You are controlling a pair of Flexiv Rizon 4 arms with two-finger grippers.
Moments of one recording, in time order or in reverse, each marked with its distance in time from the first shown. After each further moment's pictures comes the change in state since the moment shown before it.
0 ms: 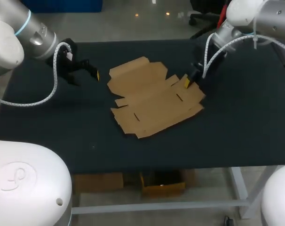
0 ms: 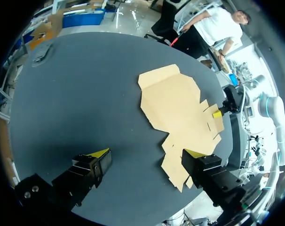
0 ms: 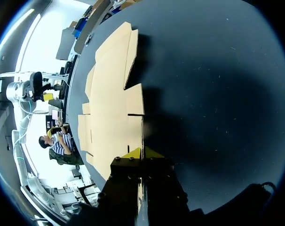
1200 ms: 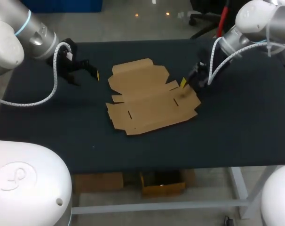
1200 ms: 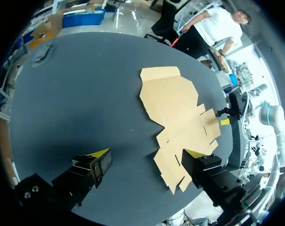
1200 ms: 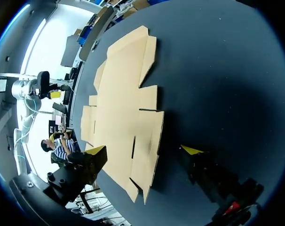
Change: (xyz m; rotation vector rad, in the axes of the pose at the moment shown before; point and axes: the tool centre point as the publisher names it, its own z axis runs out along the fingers) left arm 0.000 0.000 0.000 0.000 0.000 0.000; right arm 0.009 -0.019 -0.006 -0.072 0.029 -0.007
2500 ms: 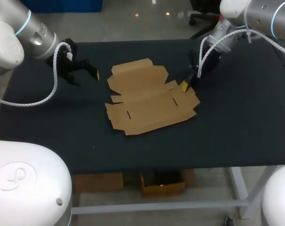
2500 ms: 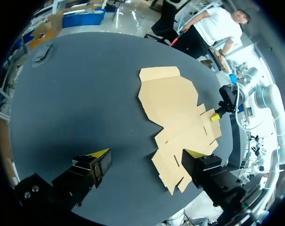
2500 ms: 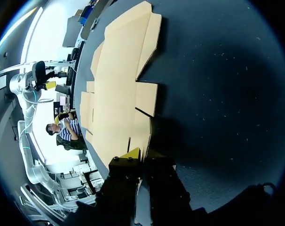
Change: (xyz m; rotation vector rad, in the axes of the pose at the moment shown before) left arm 0.000 0.000 0.000 0.000 0.000 0.000; right arm -0.006 0.009 0.021 0.229 0.060 -0.027
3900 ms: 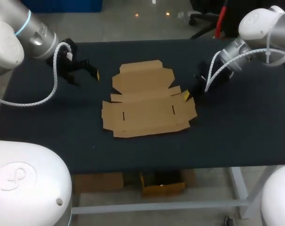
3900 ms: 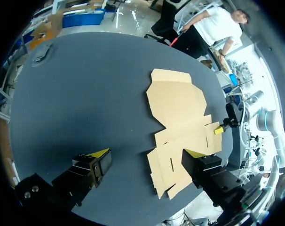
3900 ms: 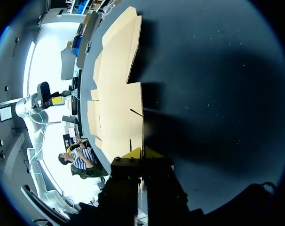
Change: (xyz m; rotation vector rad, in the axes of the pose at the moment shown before) left arm 0.000 0.000 0.000 0.000 0.000 0.000; right arm 0.030 -0.049 0.022 -0.212 0.082 0.238
